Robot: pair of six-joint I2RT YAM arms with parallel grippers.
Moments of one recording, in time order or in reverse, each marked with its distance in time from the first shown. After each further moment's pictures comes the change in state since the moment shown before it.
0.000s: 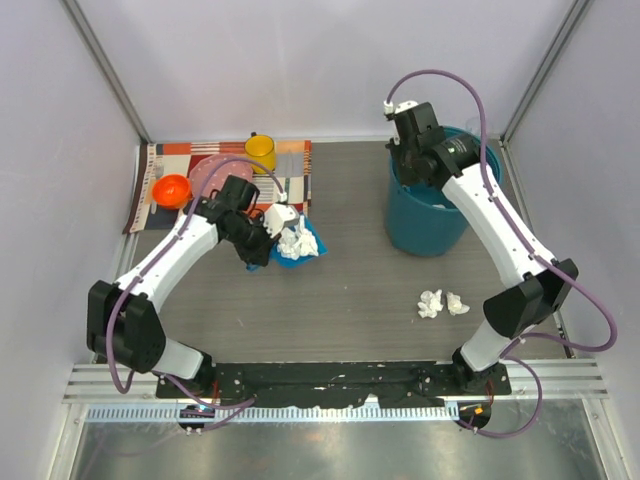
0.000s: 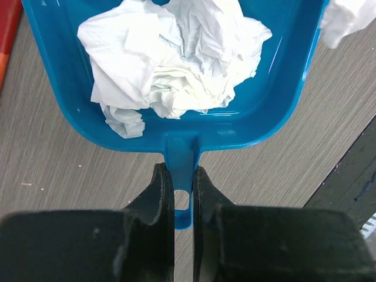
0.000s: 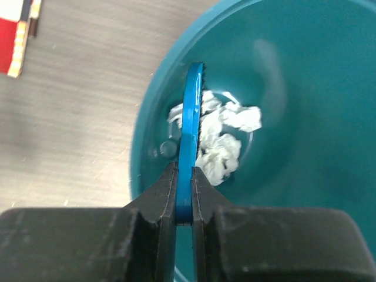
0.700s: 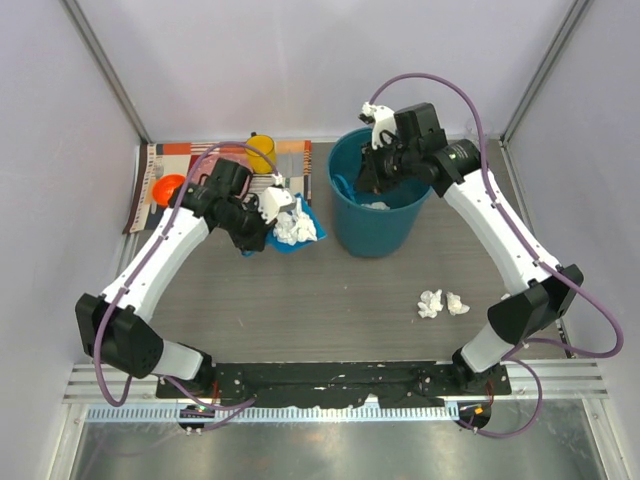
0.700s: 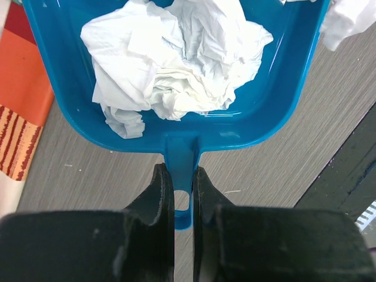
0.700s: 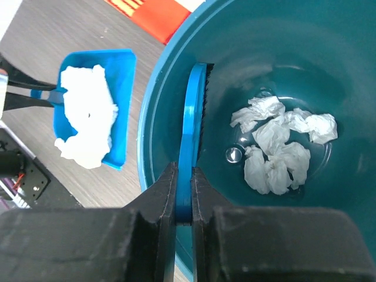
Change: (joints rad) left arm 0.000 -0.031 0.175 -0.133 -0.030 0.004; right arm 0.010 -0.038 -0.060 0.109 -0.651 0.028
